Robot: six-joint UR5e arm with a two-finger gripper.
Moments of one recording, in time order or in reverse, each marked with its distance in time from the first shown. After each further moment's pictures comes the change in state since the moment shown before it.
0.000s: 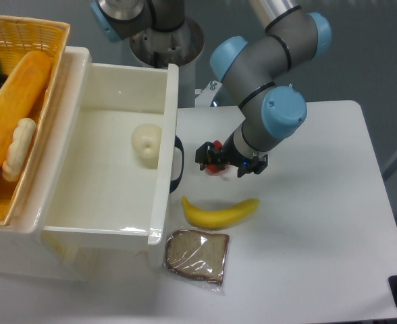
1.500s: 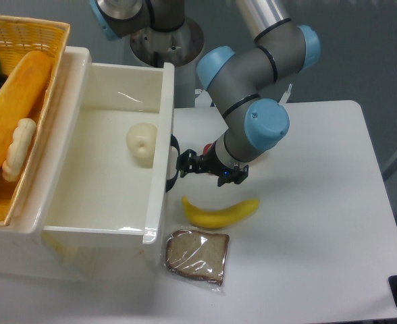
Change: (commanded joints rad) arm -0.052 0.000 0.006 -0.003 -0.051 -0.011
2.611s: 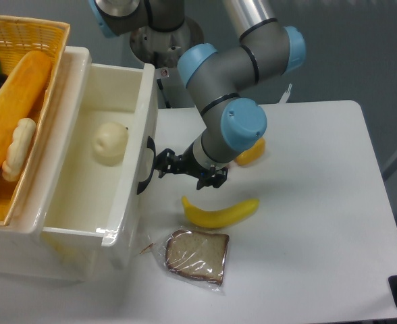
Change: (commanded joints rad) arm -0.092 0.014 -0.005 -0.006 -0.040 -0.018
